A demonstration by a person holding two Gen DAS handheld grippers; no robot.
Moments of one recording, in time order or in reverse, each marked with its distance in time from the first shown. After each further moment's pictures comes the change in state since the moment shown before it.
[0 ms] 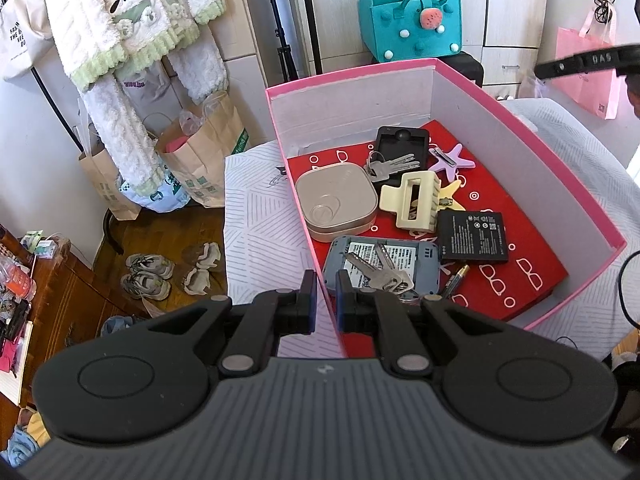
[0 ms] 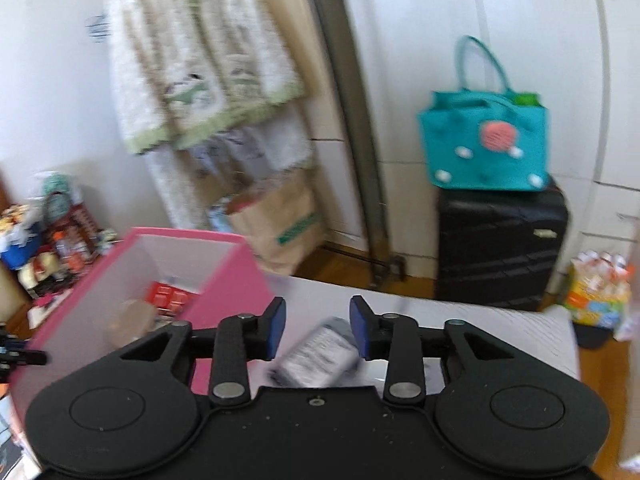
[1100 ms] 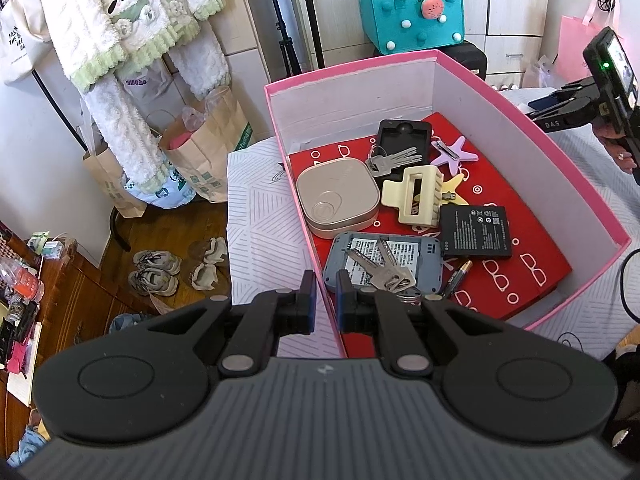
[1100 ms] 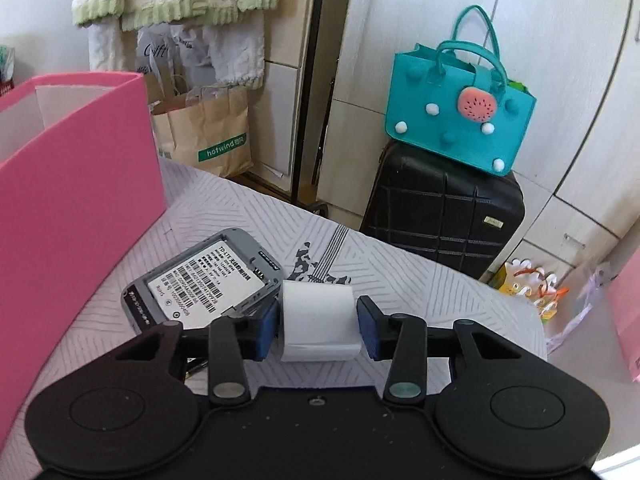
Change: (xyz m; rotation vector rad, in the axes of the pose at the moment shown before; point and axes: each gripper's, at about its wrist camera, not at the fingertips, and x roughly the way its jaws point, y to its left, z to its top) left arm -0.002 -0.002 0.002 0.016 0.026 0.017; right arm 0.076 0.006 -0.038 -0.238 0.155 -0.223
